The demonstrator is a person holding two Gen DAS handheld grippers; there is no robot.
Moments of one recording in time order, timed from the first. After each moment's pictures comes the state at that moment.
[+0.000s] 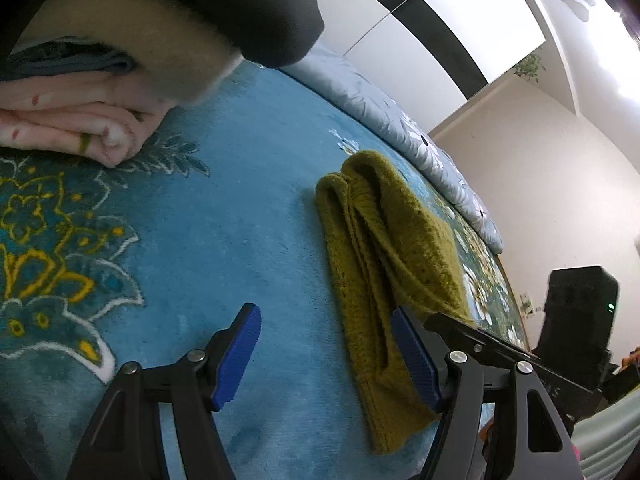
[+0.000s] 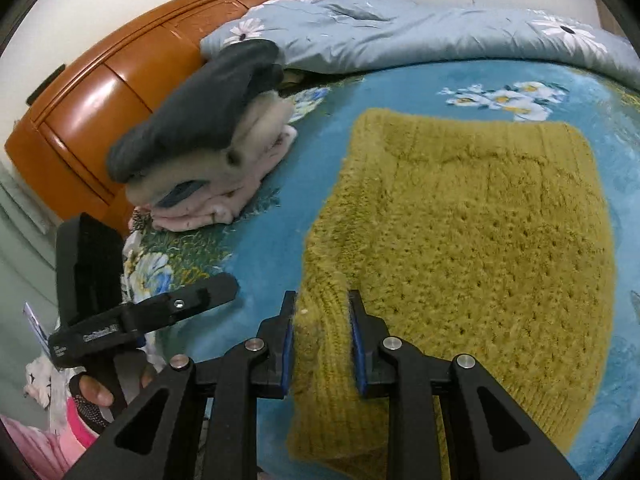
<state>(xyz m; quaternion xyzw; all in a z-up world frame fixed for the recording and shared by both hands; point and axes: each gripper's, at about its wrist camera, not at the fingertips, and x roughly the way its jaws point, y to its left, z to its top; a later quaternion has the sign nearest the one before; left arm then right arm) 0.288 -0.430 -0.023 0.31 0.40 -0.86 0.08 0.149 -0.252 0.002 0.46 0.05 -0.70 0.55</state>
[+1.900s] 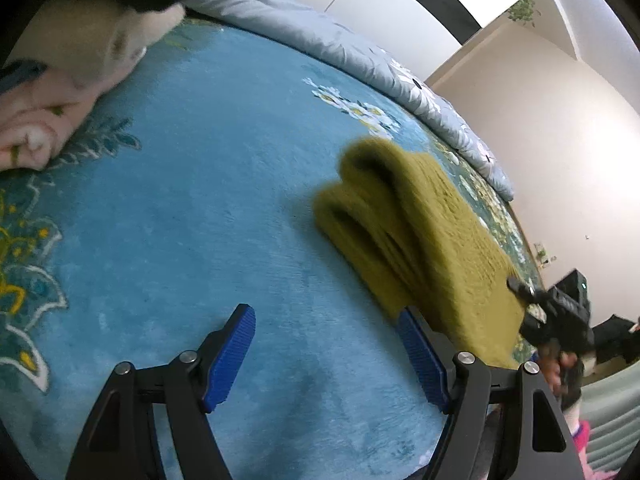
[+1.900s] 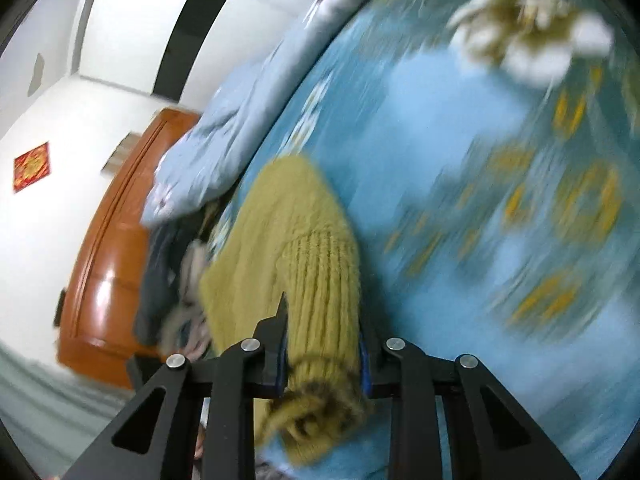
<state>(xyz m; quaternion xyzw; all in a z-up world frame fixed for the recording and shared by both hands) 0.245 -0.392 -0.031 0.39 0.36 -0.84 0.05 -0.007 -0.016 -0.037 0.53 -0.26 -0.70 0.39</state>
